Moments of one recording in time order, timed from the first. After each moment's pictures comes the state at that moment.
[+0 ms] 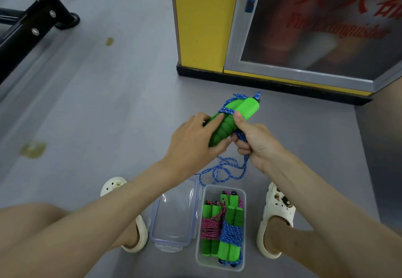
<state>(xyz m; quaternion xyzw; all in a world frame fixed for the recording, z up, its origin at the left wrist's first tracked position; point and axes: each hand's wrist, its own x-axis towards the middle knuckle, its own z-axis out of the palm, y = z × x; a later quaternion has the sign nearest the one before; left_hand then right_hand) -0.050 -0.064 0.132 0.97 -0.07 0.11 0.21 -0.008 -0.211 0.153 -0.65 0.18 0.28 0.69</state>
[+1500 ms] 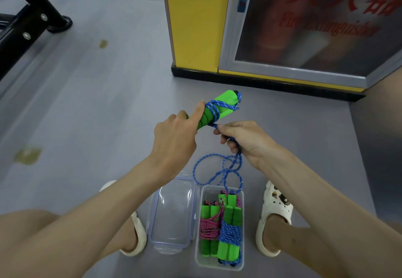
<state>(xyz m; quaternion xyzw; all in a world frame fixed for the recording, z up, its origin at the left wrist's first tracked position) -0.046 -0.051 0.149 1.00 -0.02 0.08 0.03 -0.010 -0.206 0.165 -0.73 0.13 0.31 0.60</state>
